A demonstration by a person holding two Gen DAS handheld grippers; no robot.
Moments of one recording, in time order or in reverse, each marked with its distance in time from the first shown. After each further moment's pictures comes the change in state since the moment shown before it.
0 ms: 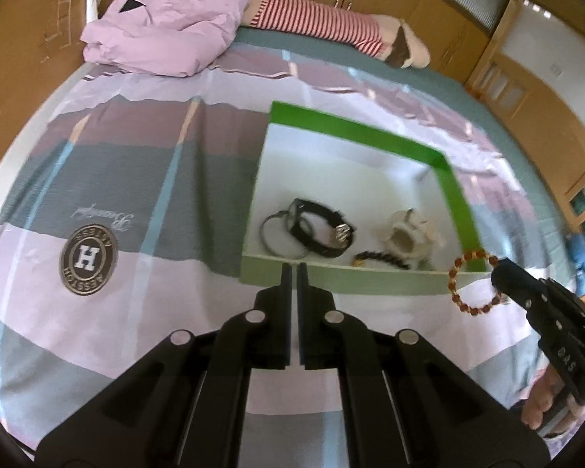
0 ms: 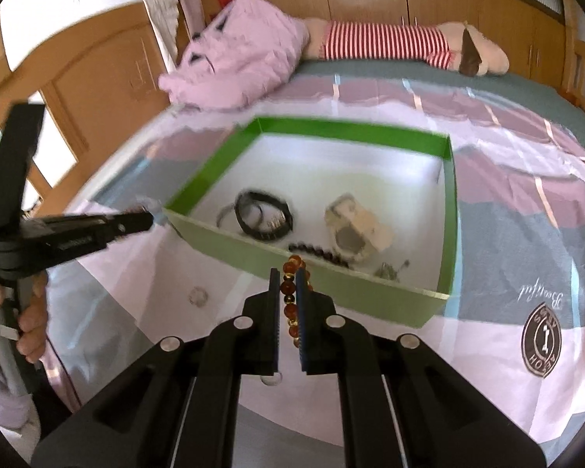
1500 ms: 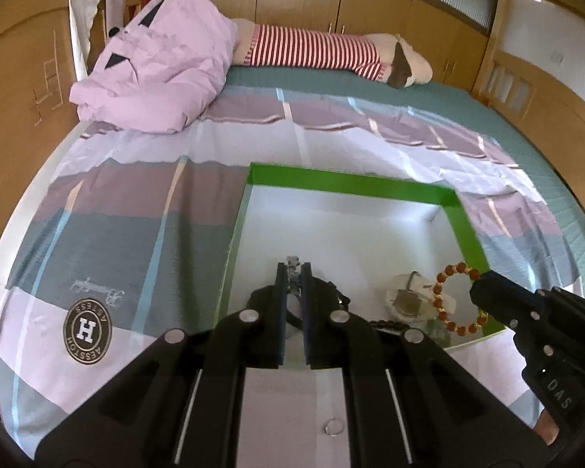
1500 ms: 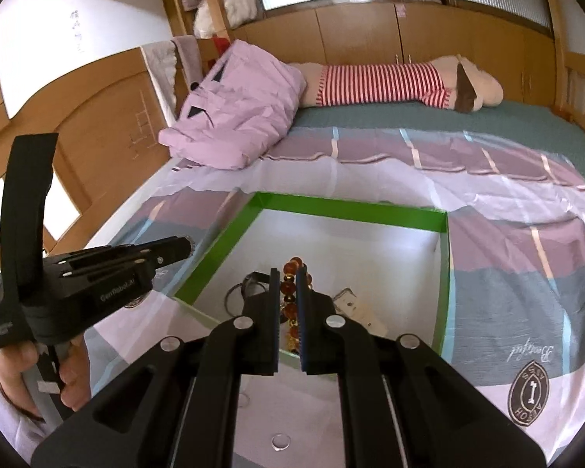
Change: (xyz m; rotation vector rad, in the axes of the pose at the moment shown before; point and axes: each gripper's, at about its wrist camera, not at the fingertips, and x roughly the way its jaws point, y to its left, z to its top) left arm 0.035 -0.046 0.038 0.096 -0.109 0.129; right arm 0.012 -0.005 0.051 0.025 -0.077 -0.033
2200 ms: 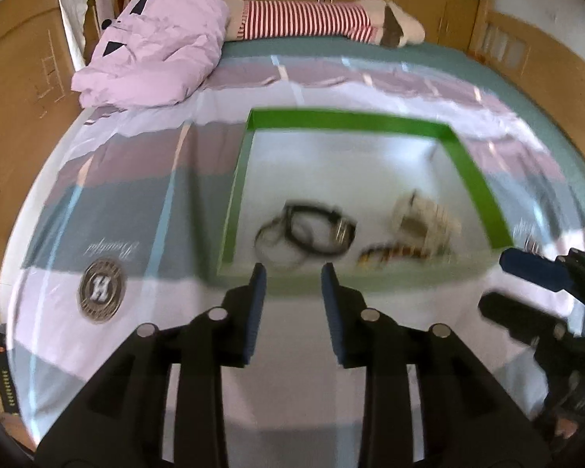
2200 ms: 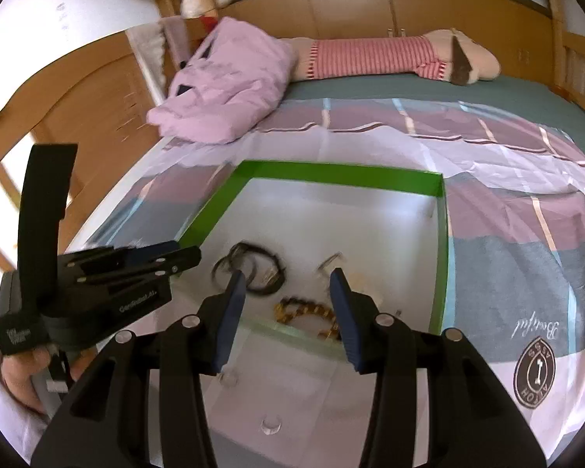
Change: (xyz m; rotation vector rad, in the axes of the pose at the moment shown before) left arm -0.024 -0.004 -0.058 0.098 0.102 0.054; right arm -0.007 -0.004 -0.024 -0.007 0.088 0.045
